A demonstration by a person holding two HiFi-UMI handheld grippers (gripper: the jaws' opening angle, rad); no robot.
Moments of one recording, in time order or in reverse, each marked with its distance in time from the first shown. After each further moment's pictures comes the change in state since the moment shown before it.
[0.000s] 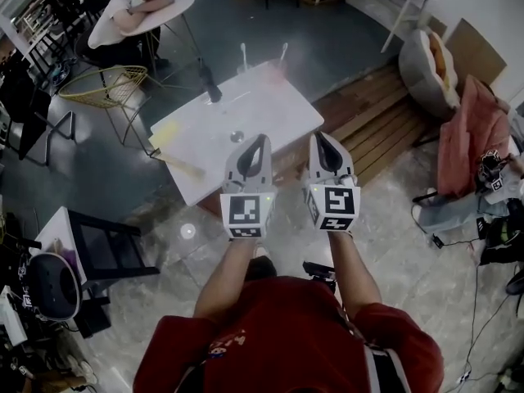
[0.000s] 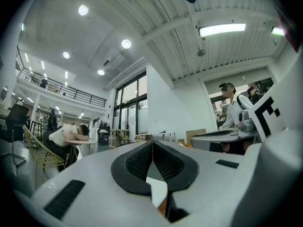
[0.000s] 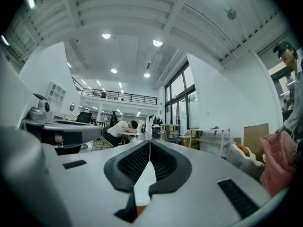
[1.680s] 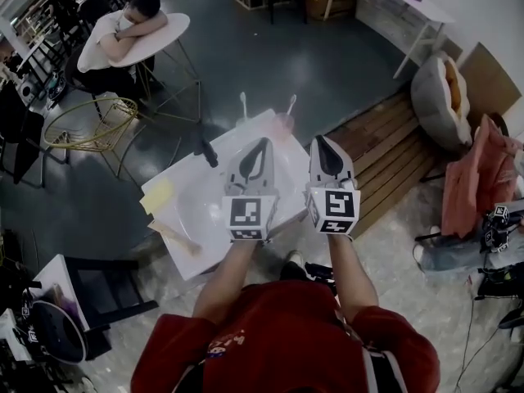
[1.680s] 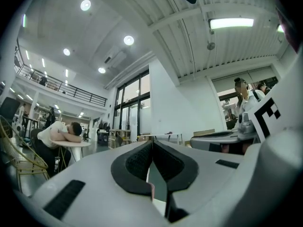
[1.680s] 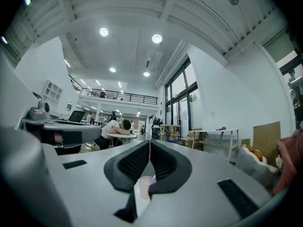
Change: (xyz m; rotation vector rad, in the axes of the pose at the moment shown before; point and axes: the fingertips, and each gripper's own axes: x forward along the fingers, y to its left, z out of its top) left arm 0.233 0.095 -0.024 -0.013 -0.009 0.004; right arm 0.240 -0.081 -0.016 -0.001 -0.009 0.007
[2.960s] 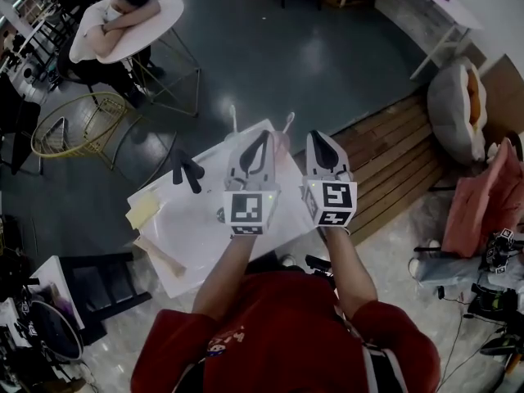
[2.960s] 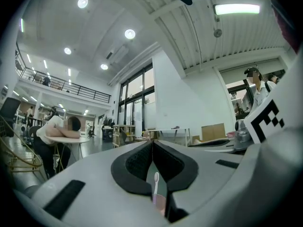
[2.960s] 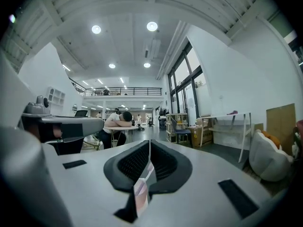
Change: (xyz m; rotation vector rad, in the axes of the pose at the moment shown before) left arm 0.132 0.025 -0.046 0.012 0.056 0.065; right arm 0.132 -0.053 -0.067 0.085 0.114 0.112
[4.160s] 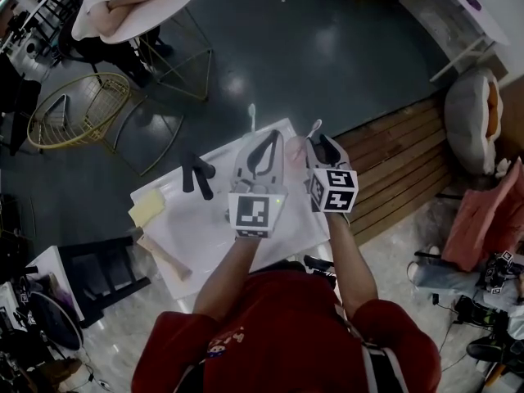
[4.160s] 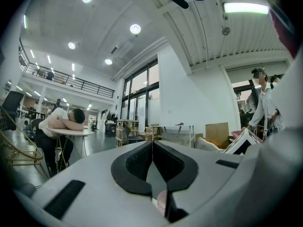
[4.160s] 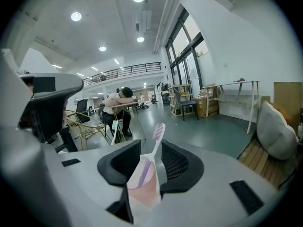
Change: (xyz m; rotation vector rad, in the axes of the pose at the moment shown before) left arm 0.022 0.051 -0.033 -0.047 0.046 0.022; right arm 0.085 0.014 -0.118 0.132 0.304 0.066
